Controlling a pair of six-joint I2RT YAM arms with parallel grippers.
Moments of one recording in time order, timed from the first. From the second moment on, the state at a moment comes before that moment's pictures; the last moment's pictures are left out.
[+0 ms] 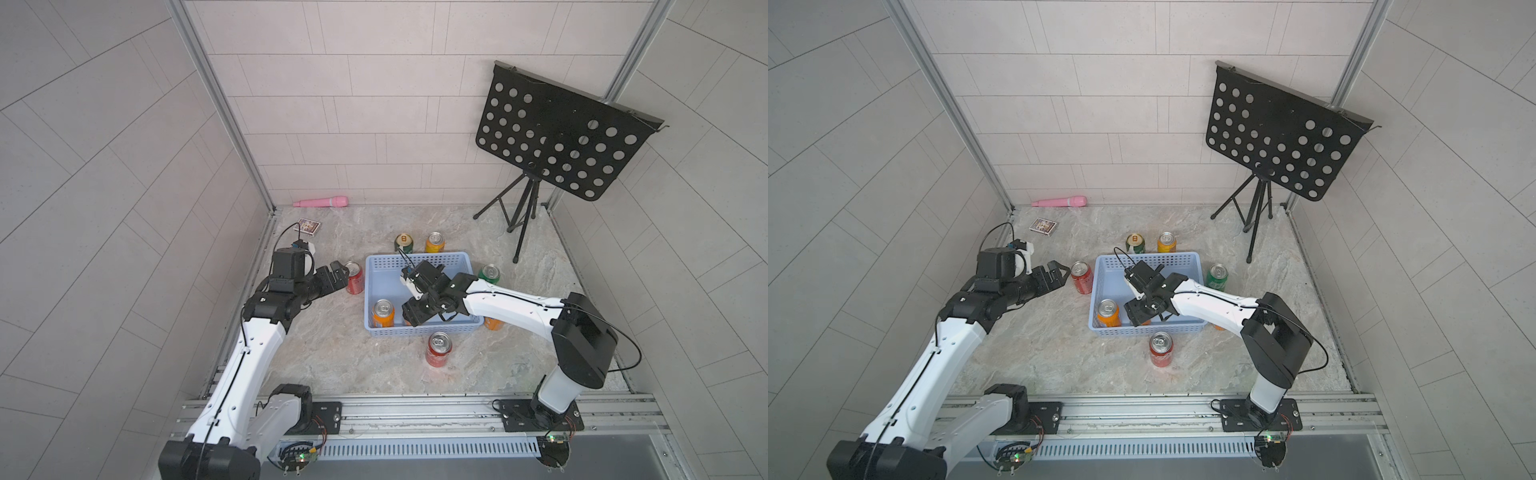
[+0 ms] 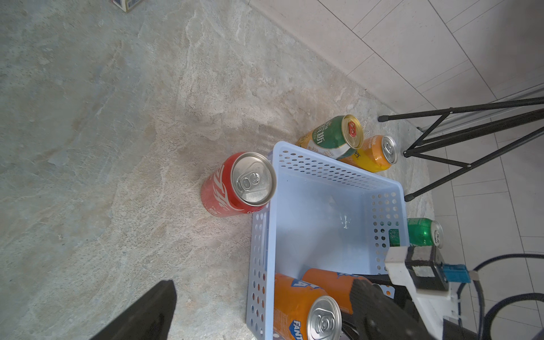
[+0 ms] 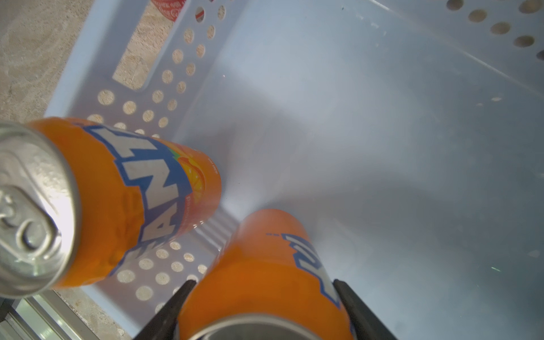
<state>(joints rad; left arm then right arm) -0.09 0.97 0.89 -0.65 0.28 -0.50 0.82 1.68 1.18 -0.59 -0.04 0.29</state>
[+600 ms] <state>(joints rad) -0.09 0.94 0.87 -0.57 0.31 -0.58 0.82 1.59 1.32 -0.75 0.03 0.30</state>
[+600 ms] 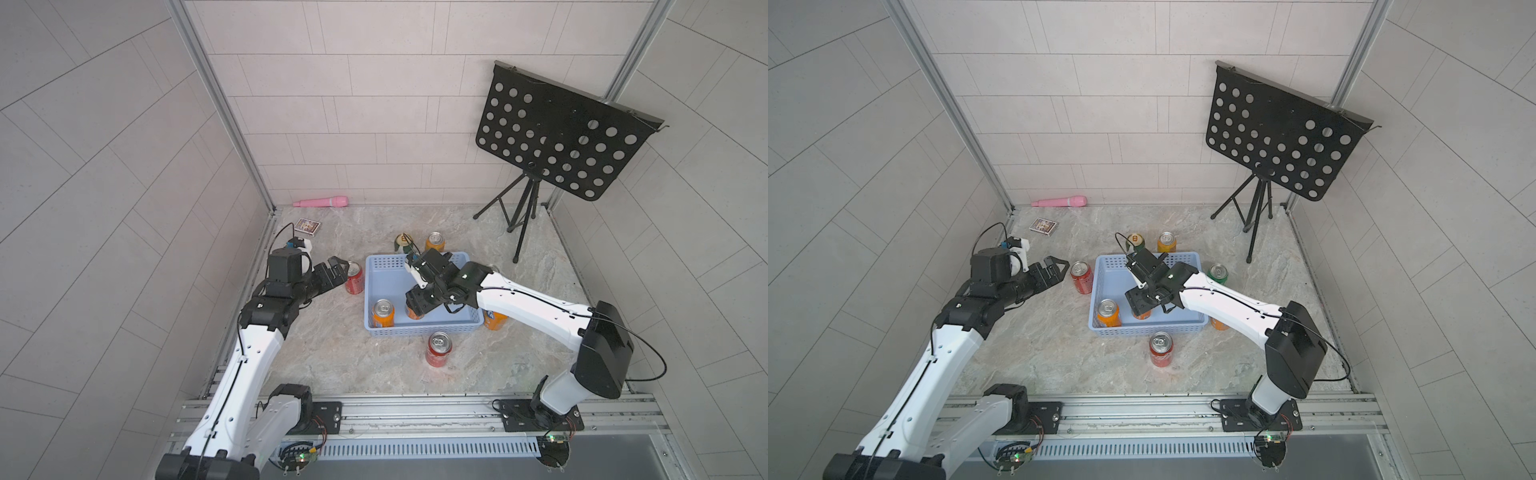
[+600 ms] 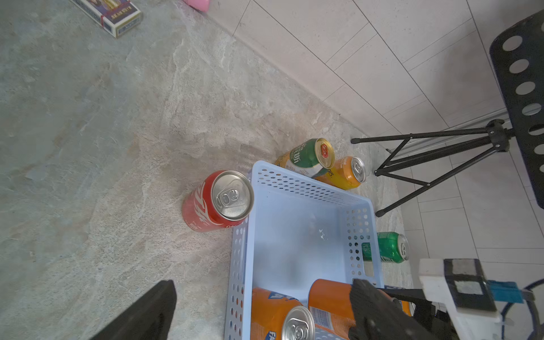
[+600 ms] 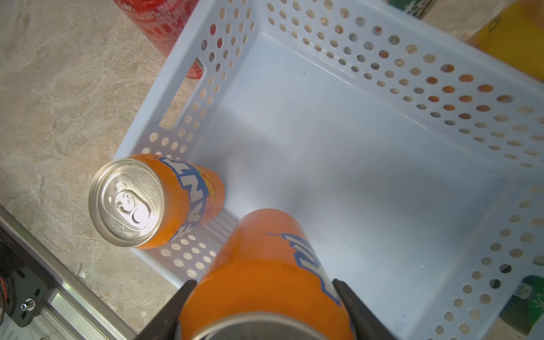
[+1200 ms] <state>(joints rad) -0.24 0.95 0.91 -0.53 0.30 -0.64 0.83 1.45 1.38 -0.81 0.04 0.30</state>
